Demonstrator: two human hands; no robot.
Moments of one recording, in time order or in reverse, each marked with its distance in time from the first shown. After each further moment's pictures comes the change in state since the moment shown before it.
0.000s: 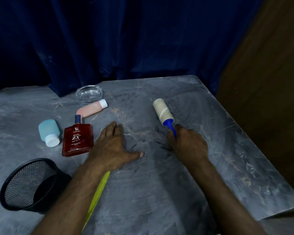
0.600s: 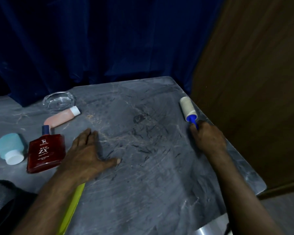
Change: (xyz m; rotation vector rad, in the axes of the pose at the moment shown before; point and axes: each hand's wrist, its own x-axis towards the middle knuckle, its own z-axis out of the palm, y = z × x) left_hand 0.000 0.000 0.000 0.017 0.009 0.000; right_hand 0.025 0.111 -0.048 -0.051 0.019 0.286
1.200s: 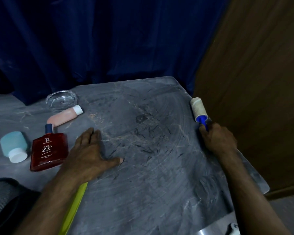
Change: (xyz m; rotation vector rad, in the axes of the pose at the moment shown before) left_hand 0.000 -0.002 0.000 -0.017 0.000 0.010; right_hand 0.002 0.017 -0.007 -0.012 -0.017 0.077
